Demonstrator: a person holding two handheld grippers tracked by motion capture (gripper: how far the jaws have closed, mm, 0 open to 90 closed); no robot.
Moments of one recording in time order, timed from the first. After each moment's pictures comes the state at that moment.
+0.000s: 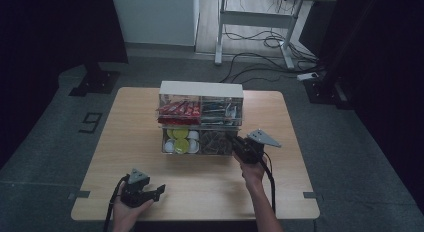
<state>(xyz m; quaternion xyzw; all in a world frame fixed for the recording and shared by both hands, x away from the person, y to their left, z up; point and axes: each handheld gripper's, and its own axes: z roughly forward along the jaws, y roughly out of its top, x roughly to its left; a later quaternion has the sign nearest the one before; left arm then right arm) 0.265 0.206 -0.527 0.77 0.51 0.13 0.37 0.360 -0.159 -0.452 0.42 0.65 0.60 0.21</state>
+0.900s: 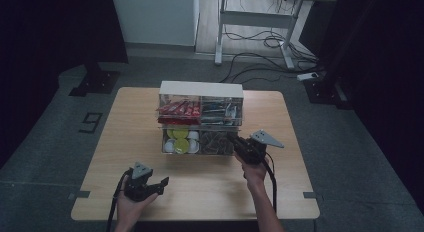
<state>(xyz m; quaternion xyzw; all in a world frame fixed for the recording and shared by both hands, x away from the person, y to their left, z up) 0.274 0.190 -0.503 0.76 0.49 0.17 0.38 0.359 -0.166 -0.454 0.42 0.64 0.61 0.20</state>
